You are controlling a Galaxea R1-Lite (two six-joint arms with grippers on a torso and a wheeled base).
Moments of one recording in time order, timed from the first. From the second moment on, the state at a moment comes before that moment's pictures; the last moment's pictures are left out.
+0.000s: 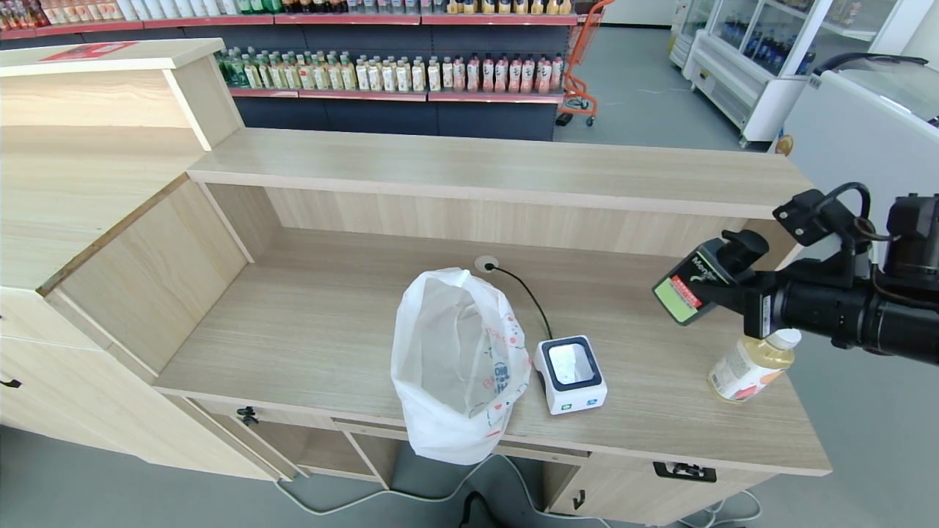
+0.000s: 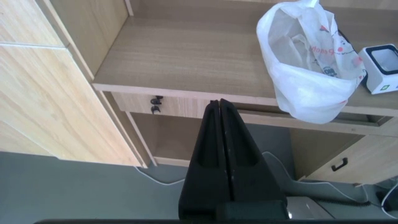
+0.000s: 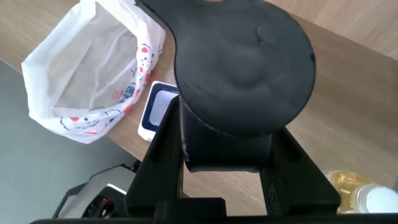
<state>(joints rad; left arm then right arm) 0.00 0.00 0.00 0.00 -0.03 0.01 0.08 1.54 -0.74 -0.52 0.34 -0.24</state>
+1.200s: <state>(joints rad) 0.00 0.00 0.00 0.01 -0.03 0.01 0.24 1.65 -0.67 -0.63 0.33 -0.23</state>
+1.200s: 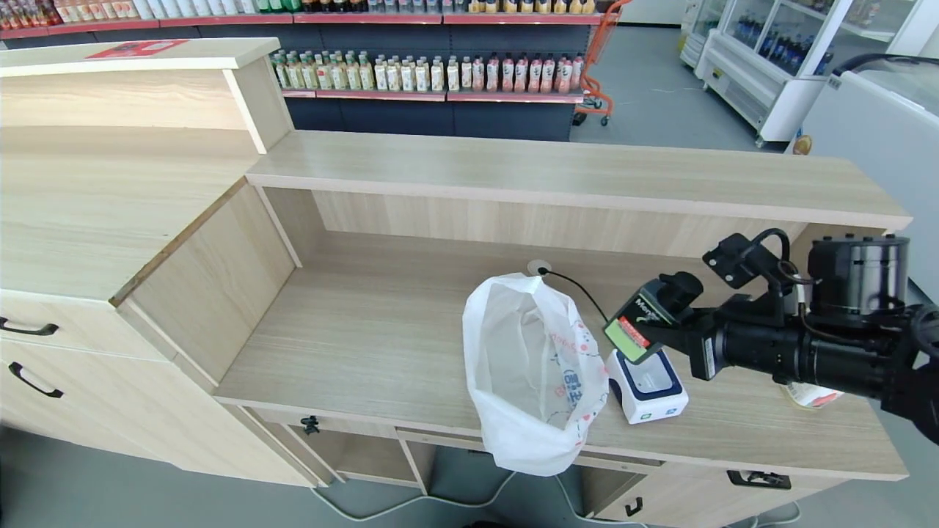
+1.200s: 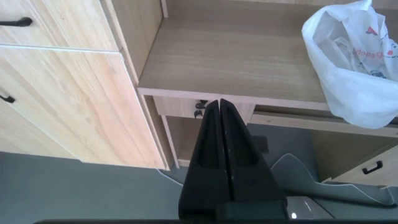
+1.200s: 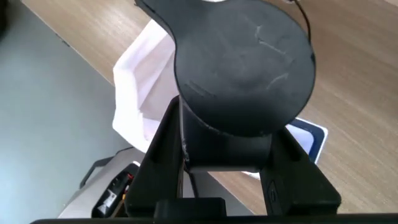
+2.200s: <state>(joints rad) 0.00 0.00 0.00 0.00 -0.03 0.01 0.41 2.17 -0.69 -1.03 0.26 -0.38</state>
